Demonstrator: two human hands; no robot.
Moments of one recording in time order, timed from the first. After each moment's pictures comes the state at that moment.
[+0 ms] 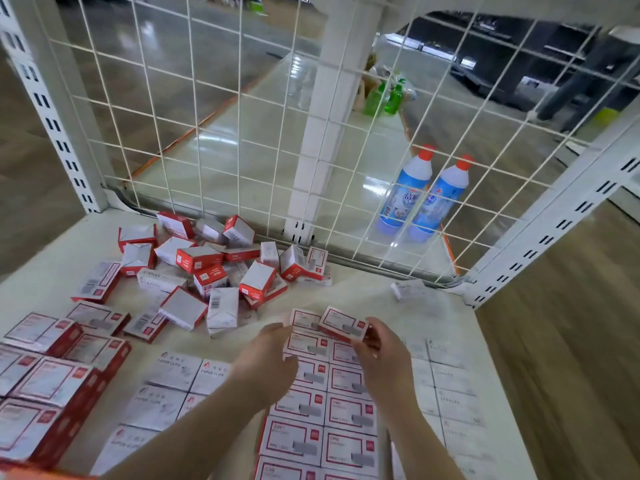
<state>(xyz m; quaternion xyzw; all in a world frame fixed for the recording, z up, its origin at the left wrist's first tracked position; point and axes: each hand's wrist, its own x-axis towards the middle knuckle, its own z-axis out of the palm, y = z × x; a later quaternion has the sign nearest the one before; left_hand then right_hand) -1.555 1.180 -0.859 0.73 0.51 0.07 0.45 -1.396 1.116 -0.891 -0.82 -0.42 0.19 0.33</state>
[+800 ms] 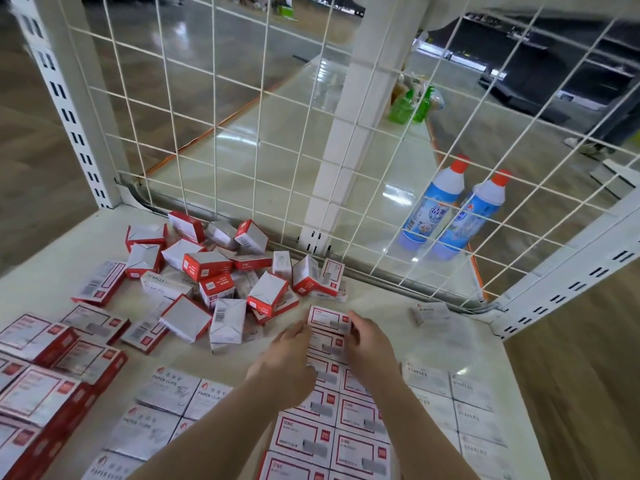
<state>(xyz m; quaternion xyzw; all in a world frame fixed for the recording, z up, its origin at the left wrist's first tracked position) -1.526 1.213 -0.890 0.75 0.50 0.05 0.42 -1.388 1.188 -0.907 -0.80 -0.52 0.22 0.22</state>
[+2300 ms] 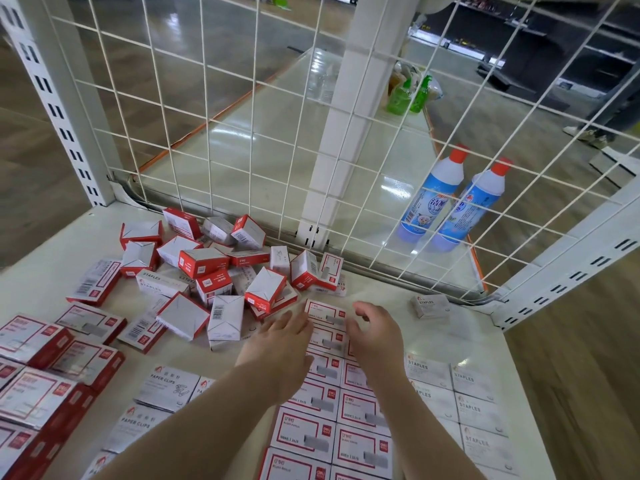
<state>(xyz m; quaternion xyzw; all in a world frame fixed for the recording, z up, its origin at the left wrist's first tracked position) -1.535 1.222 -0.886 0.88 0.43 -0.08 0.21 -1.384 1.188 -0.907 -0.82 -0.48 0.15 0.27</state>
